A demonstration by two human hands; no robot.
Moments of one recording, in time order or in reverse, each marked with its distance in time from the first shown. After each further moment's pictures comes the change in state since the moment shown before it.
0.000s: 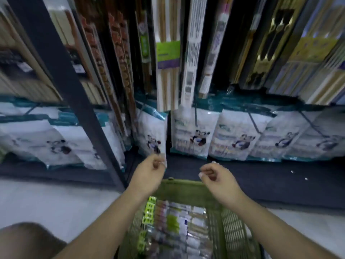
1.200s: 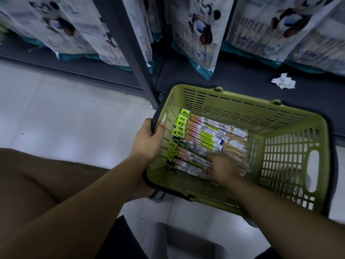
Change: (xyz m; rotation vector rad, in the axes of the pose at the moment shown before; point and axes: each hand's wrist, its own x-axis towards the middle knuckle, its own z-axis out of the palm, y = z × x) left_hand -0.049 -0.222 0.045 -0.115 0.149 -0.389; right_hand -0.045 0.188 0.219 -0.772 -0.545 0.012
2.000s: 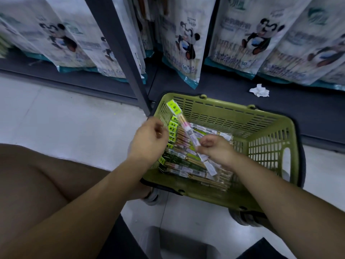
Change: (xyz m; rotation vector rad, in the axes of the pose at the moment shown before) left_hand -0.033 0.046 -0.002 0.208 0.064 0.270; right_hand -0.011 -0.007 -0.094 0.964 -0.019 0.103
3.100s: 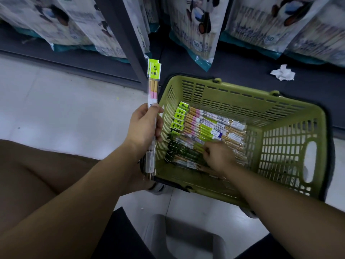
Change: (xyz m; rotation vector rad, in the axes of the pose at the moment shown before) left_hand 0.021 -0.012 -0.010 -0.750 -0.104 -0.354; right_hand 0.022 0.069 0.045 -0.824 0.054 -0.134
